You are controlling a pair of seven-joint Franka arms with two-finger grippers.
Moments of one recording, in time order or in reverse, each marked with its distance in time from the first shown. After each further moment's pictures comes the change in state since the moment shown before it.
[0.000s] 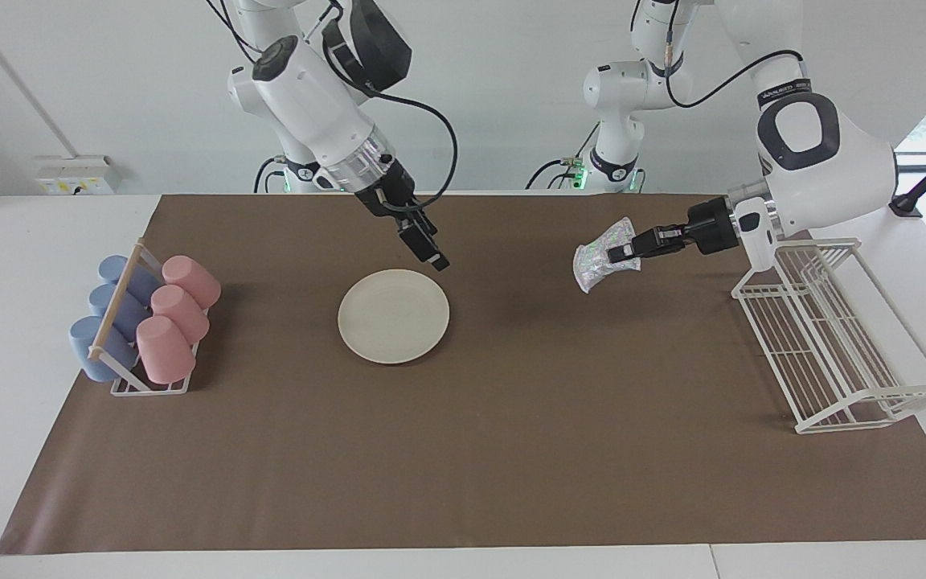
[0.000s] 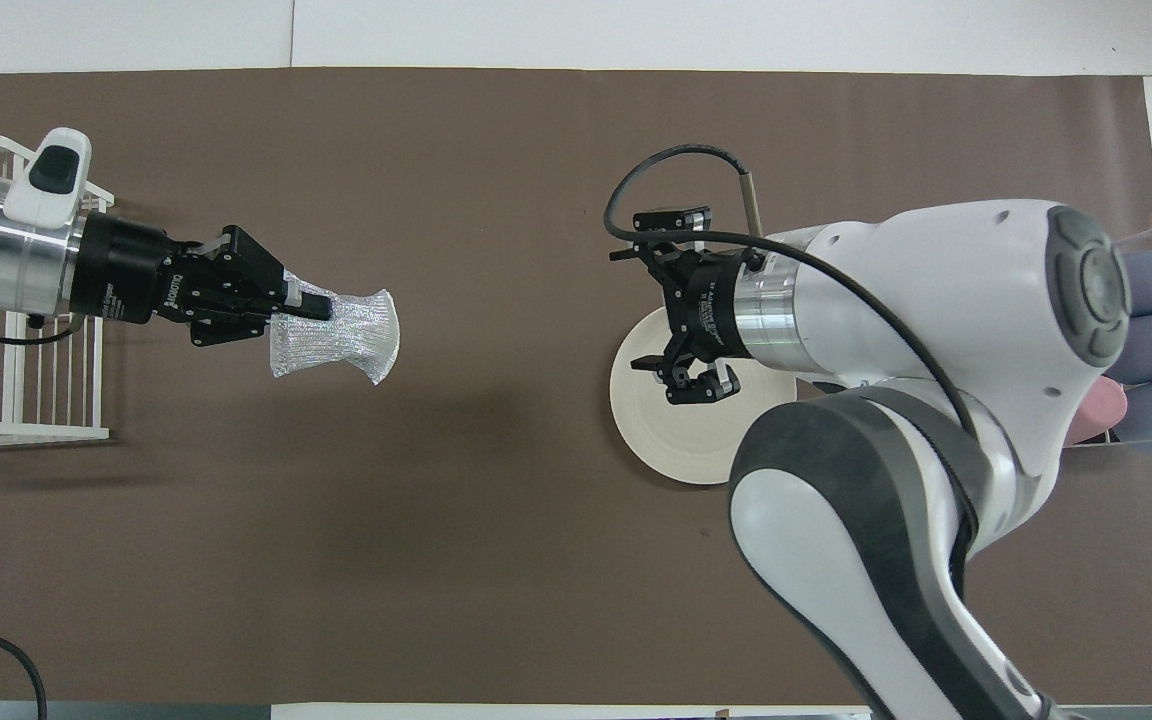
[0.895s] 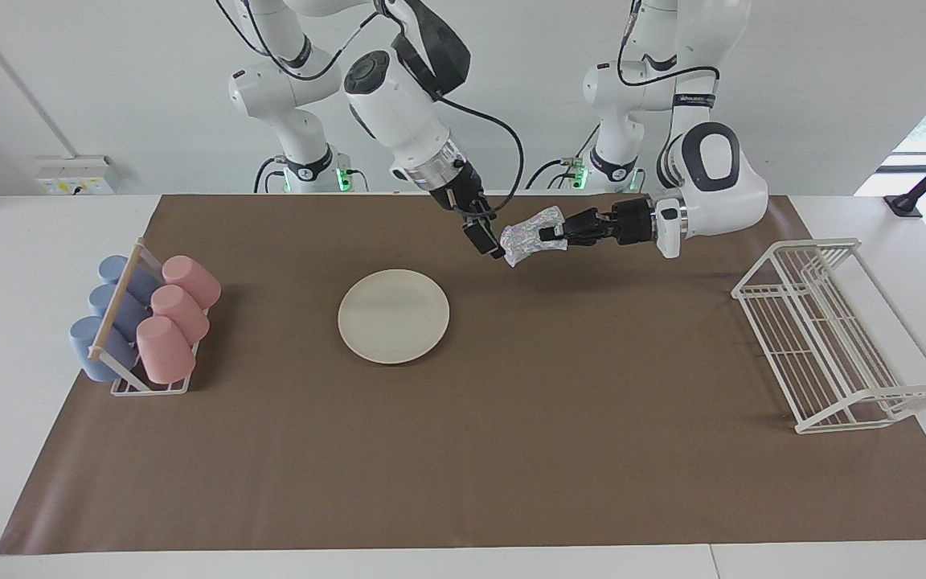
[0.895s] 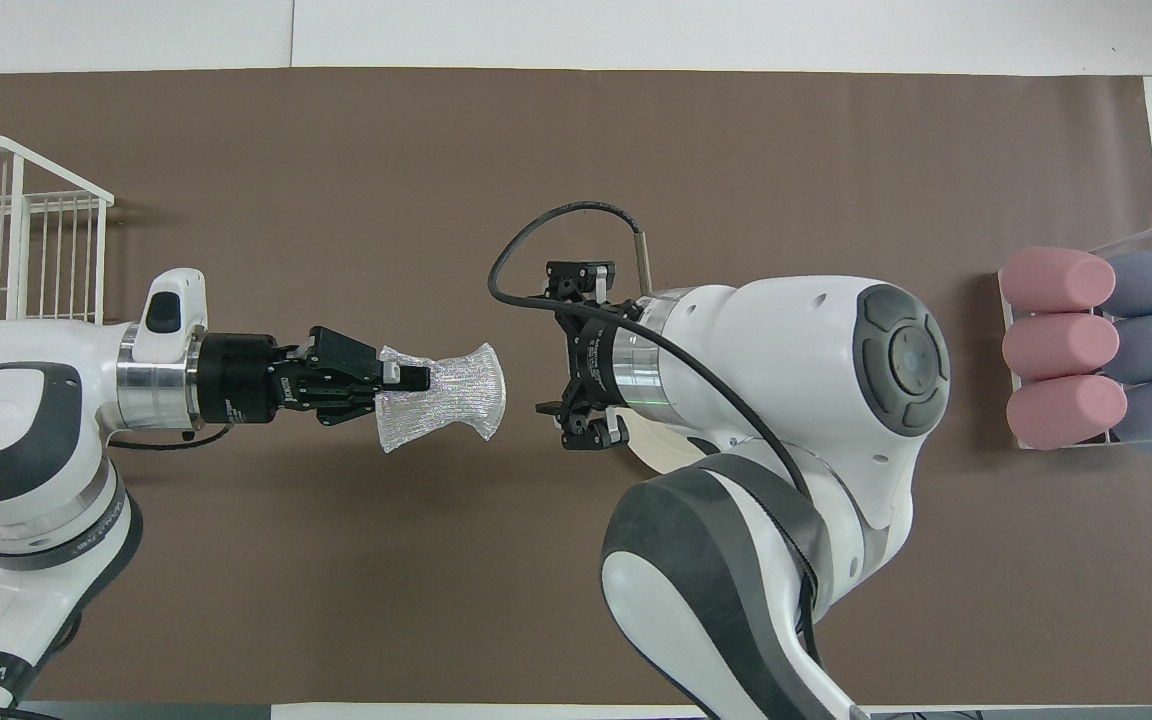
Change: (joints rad) left arm -0.100 -0.135 -0.018 -0.439 -0.472 0.141 0.403; right arm 0.160 0.031 0.001 -0.013 0.003 0.007 0.309
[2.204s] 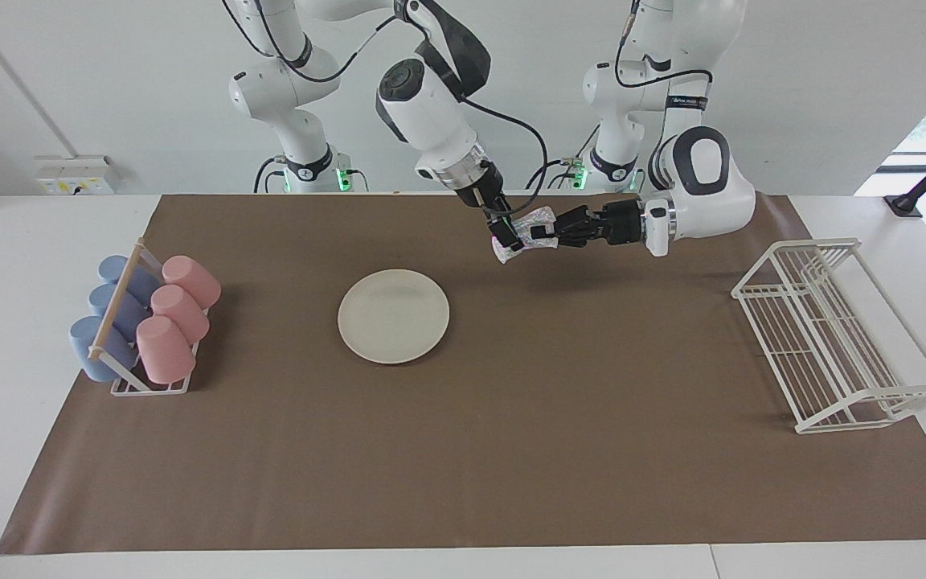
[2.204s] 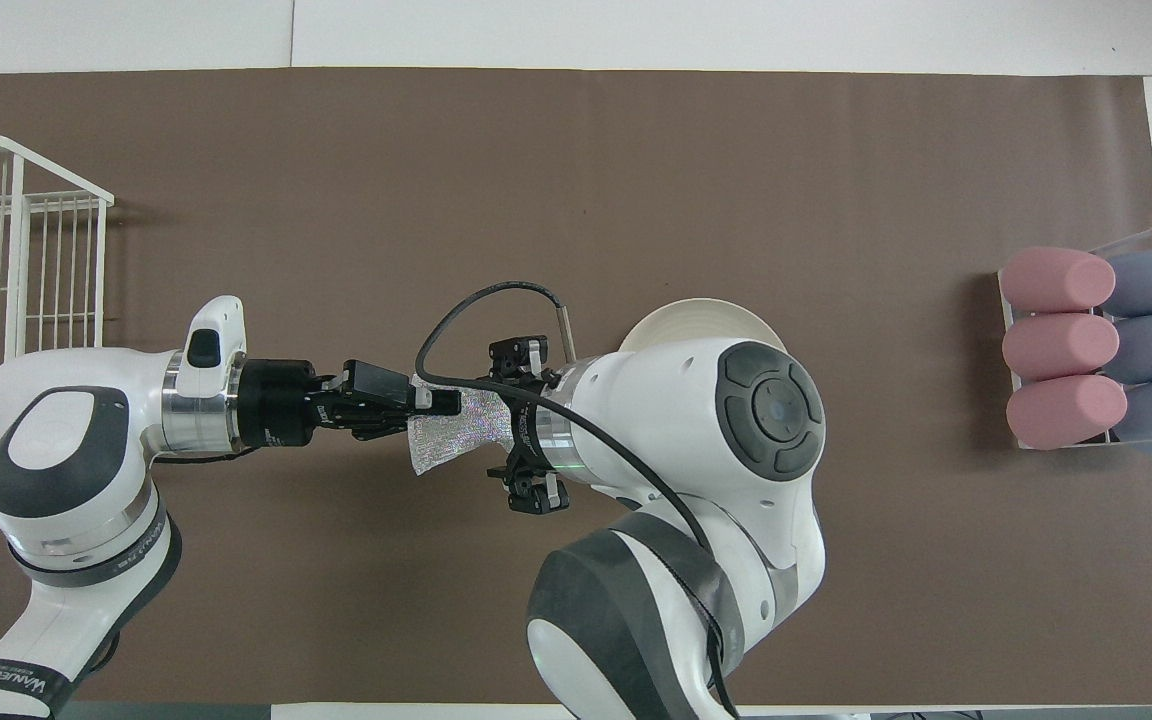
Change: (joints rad) left arm -0.023 0.005 -0.003 -0.018 -0.032 -0.005 0.078; right arm 0.072 0.020 -0.001 -0.031 0.000 0.047 0.026
